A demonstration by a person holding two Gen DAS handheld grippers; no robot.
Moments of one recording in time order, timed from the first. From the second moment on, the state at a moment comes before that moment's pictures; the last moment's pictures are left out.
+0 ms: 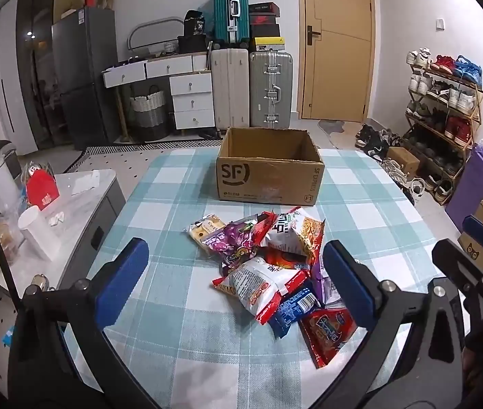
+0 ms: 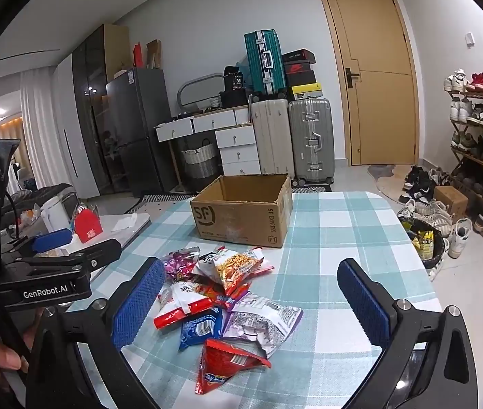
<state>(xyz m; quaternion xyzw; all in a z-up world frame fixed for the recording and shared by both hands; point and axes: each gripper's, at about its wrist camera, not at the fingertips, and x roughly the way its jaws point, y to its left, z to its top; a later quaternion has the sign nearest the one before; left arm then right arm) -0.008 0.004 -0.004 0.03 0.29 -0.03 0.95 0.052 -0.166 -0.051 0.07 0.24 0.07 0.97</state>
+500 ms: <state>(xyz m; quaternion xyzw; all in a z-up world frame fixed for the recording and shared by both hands) -0.005 0.007 -0.003 0.02 0.30 -0.03 0.95 0.050 -0.169 -0.052 0.08 0.24 0.07 0.97</state>
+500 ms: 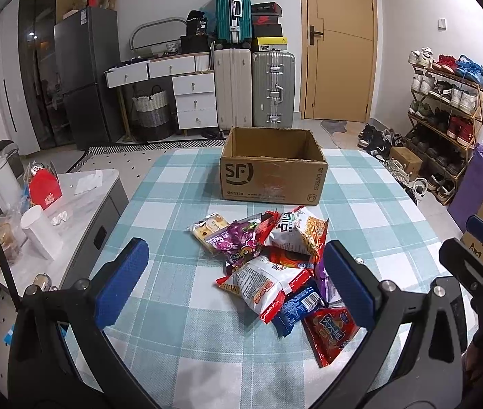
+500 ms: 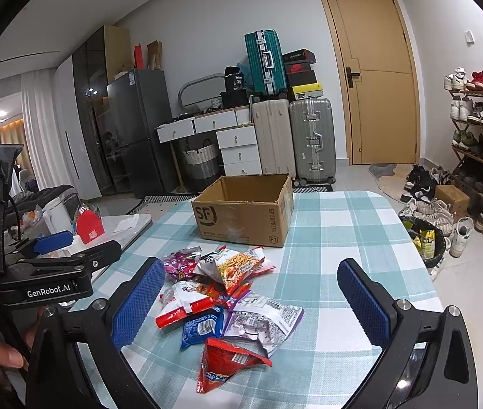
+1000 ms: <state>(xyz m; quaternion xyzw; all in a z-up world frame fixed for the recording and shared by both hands) -0.010 0.014 -0.004 0.02 0.29 -0.02 0.96 0.051 -0.174 -0.055 0.08 0.25 0.06 0.96</state>
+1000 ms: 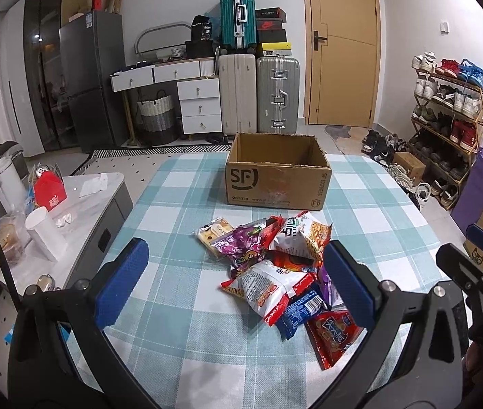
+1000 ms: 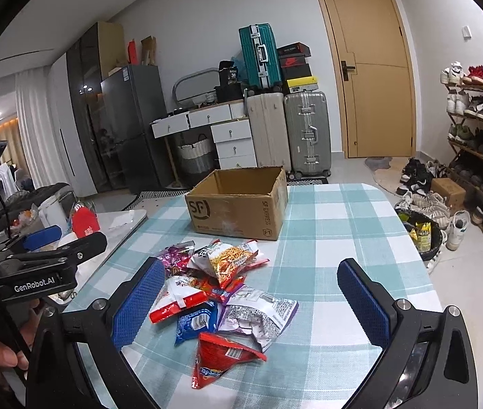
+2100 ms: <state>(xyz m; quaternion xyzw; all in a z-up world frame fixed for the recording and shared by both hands) -0.005 0.012 -0.007 0.02 0.30 -0.02 0.95 0.052 -0.171 -0.053 0.08 0.25 0.07 0.96</state>
